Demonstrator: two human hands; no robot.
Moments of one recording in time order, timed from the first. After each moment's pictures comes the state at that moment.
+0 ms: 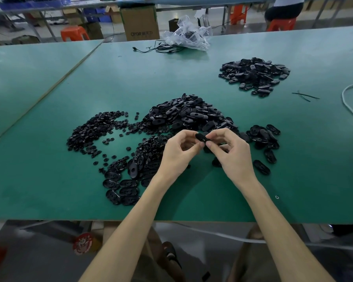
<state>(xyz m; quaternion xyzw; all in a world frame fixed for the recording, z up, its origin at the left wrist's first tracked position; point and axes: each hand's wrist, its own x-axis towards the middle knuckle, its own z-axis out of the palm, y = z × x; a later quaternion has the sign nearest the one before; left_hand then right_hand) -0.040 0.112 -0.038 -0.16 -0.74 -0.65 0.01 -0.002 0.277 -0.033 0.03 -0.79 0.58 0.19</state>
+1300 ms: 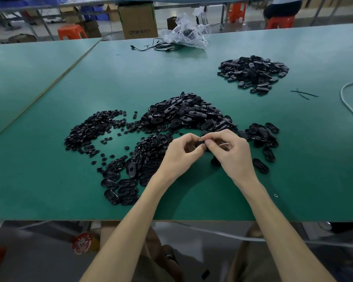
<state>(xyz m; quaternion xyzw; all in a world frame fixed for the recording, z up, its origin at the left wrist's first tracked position) -0.037 0.115 -0.033 -0.18 -0.79 -0.58 -0.03 0.000 0.277 -0.030 0.03 -0.79 0.59 0.19</state>
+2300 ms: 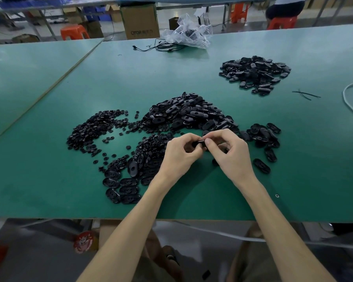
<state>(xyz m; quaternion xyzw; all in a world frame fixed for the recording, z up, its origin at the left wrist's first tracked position) -0.036 0.117 -0.036 -0.18 -0.82 -0.54 0.06 0.000 0.275 -0.033 0.04 -0.80 0.56 0.21</state>
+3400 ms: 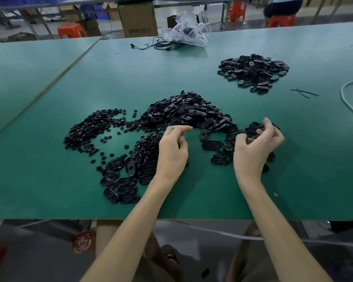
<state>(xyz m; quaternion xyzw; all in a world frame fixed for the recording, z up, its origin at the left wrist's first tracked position) -0.035 0.115 -0.036 -0.13 -0.84 -0.50 0.15 -0.005 0.284 -0.031 -0.24 -0.73 0.54 0.35</state>
